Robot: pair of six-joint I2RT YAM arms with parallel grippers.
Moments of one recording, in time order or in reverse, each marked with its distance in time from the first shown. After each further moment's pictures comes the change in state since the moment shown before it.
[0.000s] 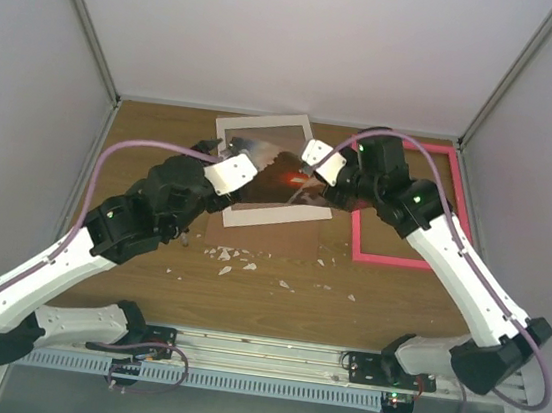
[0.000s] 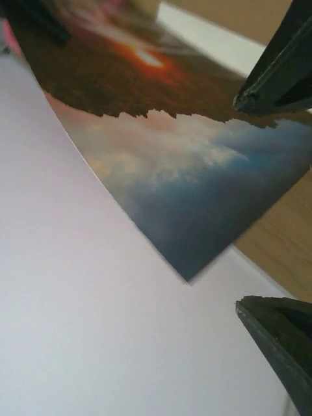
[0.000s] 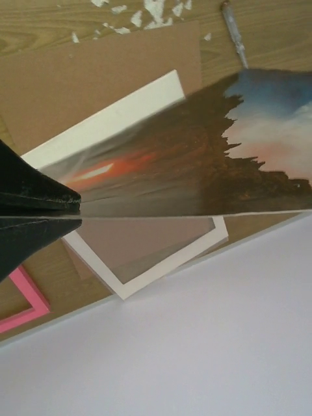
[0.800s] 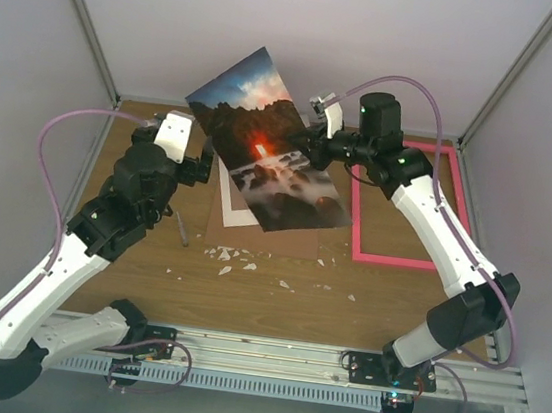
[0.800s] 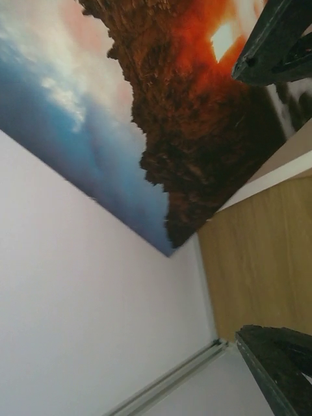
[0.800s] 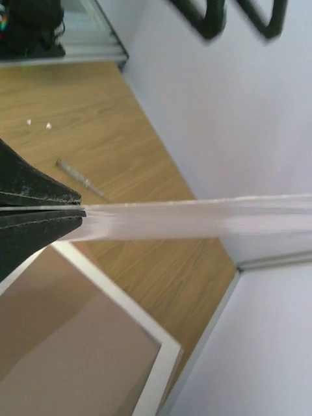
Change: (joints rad) left arm 0.293 -0.125 -0.169 0.237 -0.053 -0.433; right arm -0.144 0.267 0.177 0.212 -0.495 0.741
